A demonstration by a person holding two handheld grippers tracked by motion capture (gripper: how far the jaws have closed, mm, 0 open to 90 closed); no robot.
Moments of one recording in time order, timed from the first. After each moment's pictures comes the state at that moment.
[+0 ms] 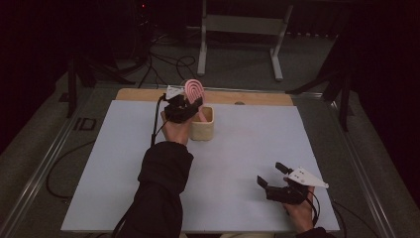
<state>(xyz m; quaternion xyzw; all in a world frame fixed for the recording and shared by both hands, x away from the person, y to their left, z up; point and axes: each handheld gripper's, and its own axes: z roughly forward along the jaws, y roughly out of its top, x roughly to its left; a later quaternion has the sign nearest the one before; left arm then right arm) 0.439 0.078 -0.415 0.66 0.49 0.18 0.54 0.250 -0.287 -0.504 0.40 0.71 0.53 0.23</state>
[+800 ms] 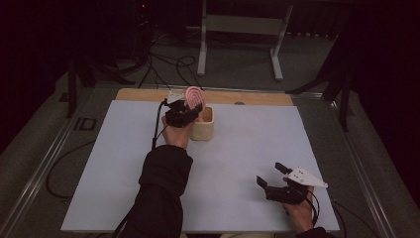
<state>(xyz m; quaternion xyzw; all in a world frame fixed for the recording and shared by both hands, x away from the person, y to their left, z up) 0.440 0.080 -0.436 0.66 0.50 0.16 0.53 0.252 -0.286 -0.505 0.40 0.72 0.53 0.23</state>
